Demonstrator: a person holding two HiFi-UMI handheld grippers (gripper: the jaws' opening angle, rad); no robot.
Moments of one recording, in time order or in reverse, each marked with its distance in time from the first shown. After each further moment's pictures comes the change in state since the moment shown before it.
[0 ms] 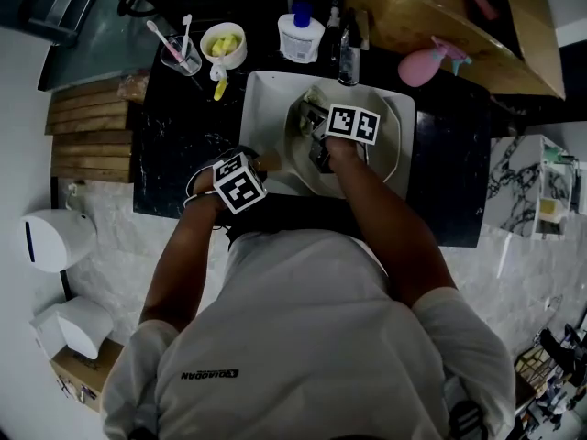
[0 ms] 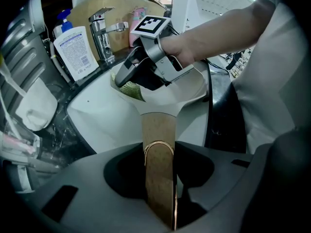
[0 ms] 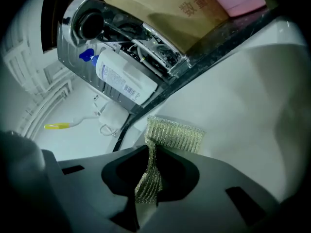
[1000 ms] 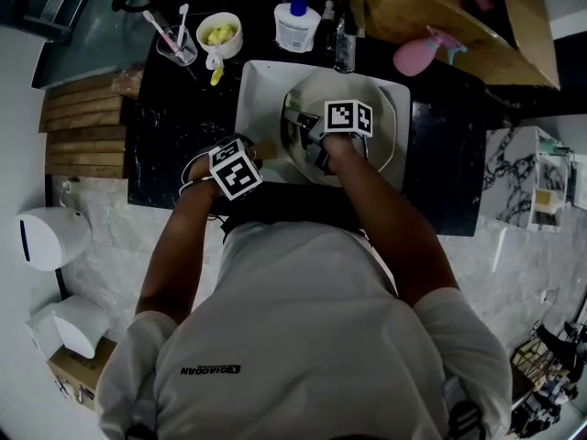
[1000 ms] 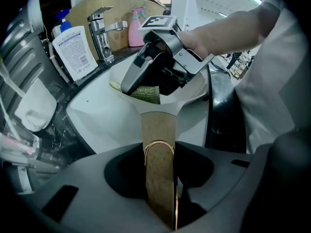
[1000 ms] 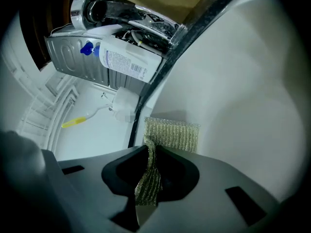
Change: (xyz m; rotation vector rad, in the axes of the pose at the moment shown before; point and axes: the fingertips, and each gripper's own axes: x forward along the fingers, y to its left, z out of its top) left arm 0.000 0.000 0.001 0.007 0.003 -0.006; right arm -0.010 0.036 -0.051 0.148 0.192 0.166
